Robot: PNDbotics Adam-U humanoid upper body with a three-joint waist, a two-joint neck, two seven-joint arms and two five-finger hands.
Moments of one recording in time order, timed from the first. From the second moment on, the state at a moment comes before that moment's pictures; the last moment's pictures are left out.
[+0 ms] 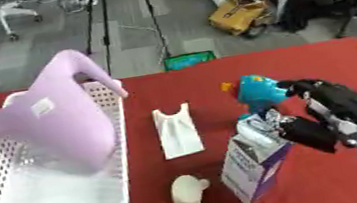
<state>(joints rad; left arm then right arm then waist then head) -0.39 0.11 0.10 -1.98 0.26 -0.54 -0.31 -0.36 -0.71 0.24 -1.99 0.79 0.59 0.36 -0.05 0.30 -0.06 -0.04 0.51</state>
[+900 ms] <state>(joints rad) -0.39 0.11 0.11 -1.98 0.25 -0.54 -0.32 -0.32 -0.55 0.21 -1.99 0.84 0.52 0.36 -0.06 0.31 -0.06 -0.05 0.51</state>
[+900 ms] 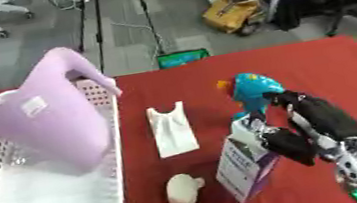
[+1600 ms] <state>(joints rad) -0.39 0.11 0.11 -1.98 0.25 -0.53 -0.32 -0.32 -0.52 0.21 -1.99 0.79 0.50 0.30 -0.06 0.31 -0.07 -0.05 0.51</state>
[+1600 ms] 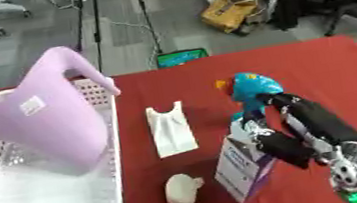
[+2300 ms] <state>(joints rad) -0.39 0.11 0.11 -1.98 0.25 -0.52 -0.33 -0.31 -0.51 0.22 -1.99 0.74 0.46 0.30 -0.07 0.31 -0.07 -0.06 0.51</state>
